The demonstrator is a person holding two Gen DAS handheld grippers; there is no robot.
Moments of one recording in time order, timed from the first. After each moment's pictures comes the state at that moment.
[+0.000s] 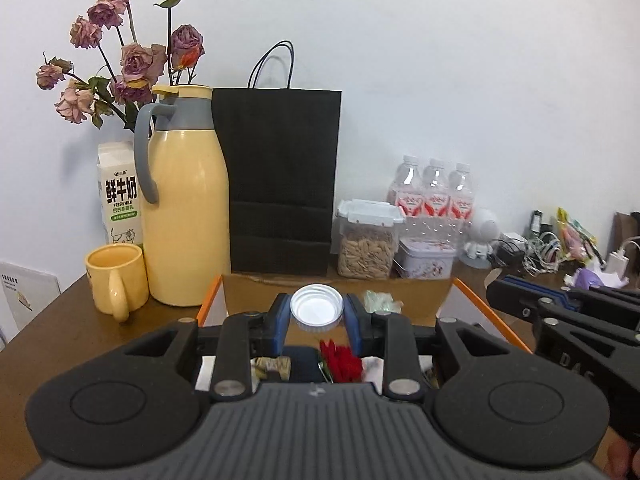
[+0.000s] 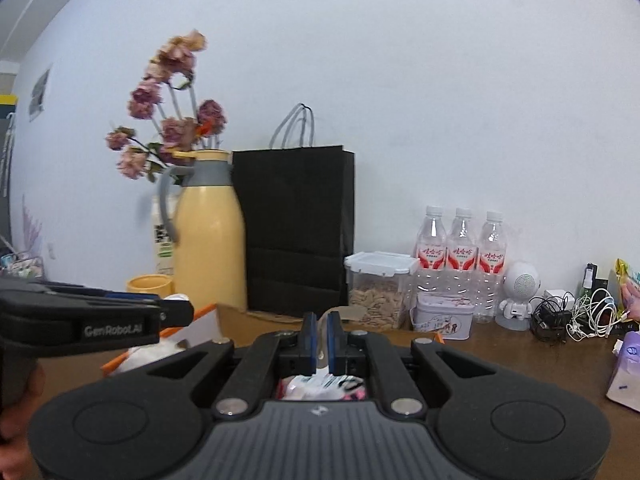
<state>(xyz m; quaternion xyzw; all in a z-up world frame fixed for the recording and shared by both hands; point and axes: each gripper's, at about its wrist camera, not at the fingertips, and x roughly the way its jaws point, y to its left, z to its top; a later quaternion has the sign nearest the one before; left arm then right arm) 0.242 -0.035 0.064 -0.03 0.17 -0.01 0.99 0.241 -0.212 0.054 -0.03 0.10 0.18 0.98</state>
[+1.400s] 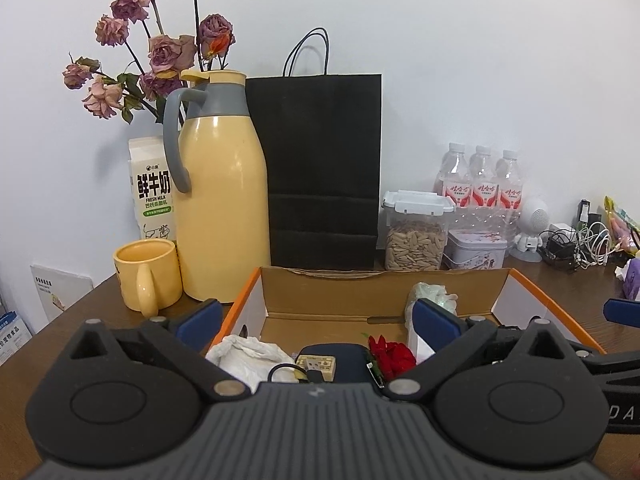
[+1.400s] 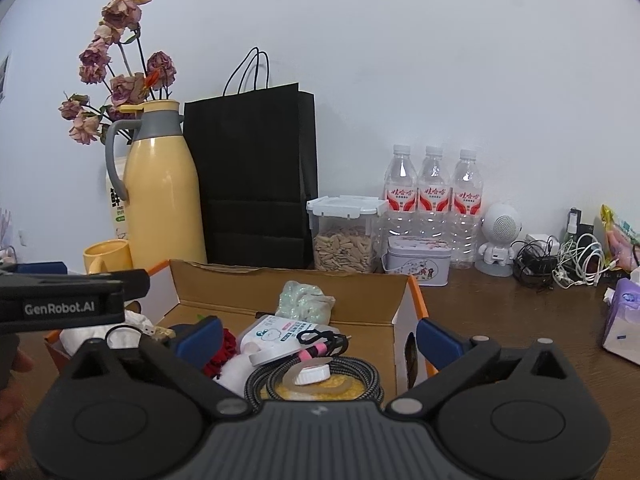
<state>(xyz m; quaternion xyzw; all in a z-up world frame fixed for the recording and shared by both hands) 0.257 -0.031 0.037 -0.01 0.16 0.05 0.99 0.272 -0.225 0.015 -0.01 0.17 0.14 0.98</state>
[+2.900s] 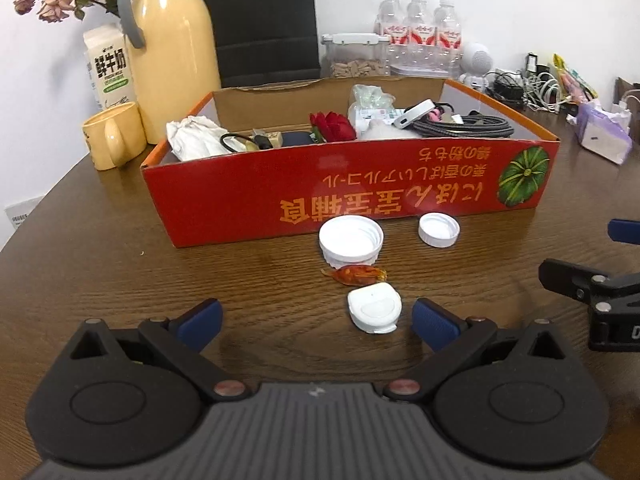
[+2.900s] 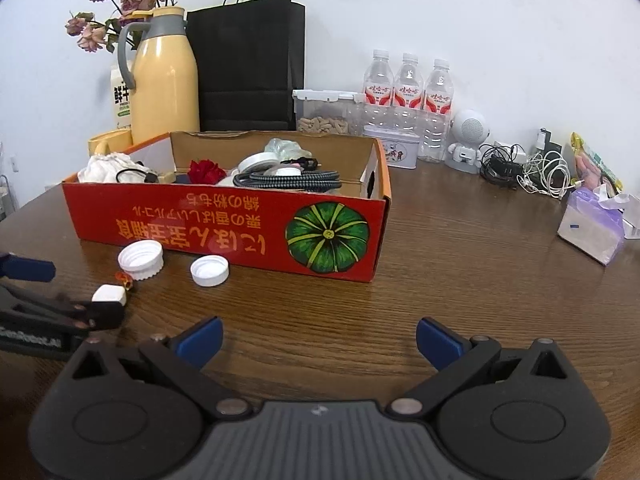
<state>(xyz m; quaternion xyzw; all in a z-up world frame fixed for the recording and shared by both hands) 0.182 -0.051 -0.040 0.04 0.34 -0.01 0.94 0.183 -0.262 -0.043 -0.05 0.29 0.12 0.95</state>
